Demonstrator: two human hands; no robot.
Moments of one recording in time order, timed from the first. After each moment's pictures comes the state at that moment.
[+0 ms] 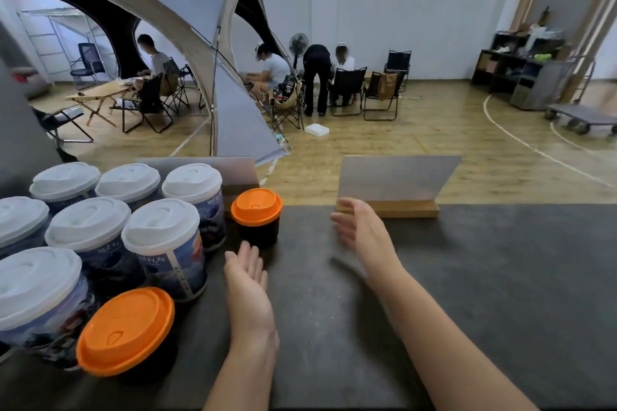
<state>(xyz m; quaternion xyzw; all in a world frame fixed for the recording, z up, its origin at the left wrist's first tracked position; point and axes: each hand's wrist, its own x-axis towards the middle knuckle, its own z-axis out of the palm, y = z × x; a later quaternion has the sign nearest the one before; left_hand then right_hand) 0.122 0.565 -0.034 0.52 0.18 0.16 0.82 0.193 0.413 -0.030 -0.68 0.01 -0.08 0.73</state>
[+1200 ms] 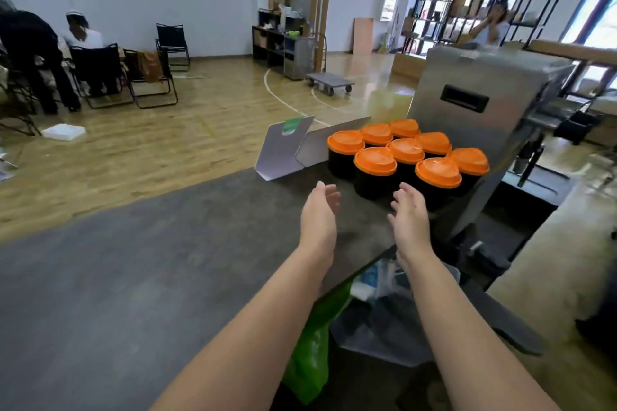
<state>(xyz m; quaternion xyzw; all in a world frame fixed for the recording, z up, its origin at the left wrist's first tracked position) 0.059 -0.206 -0.014 0.58 -0.09 -0.30 0.75 -0.019 -0.320 -0.033 -0.61 0.37 -0.38 0.59</state>
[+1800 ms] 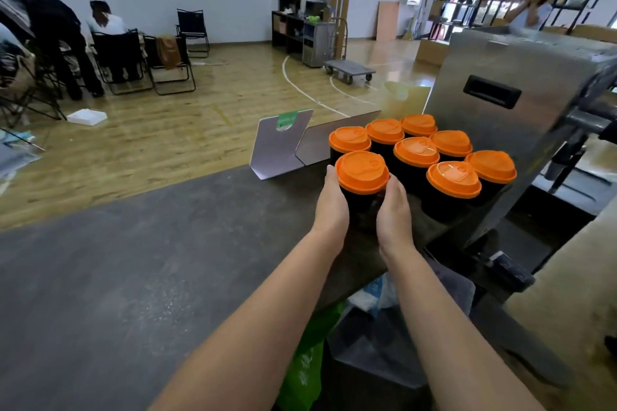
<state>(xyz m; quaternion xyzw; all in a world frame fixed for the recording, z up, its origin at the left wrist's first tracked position) 0.072 -0.265 -0.010 0.59 -0.08 -0.32 0.74 0.028 -0.344 -0.045 -0.63 0.34 -0.36 0.60</state>
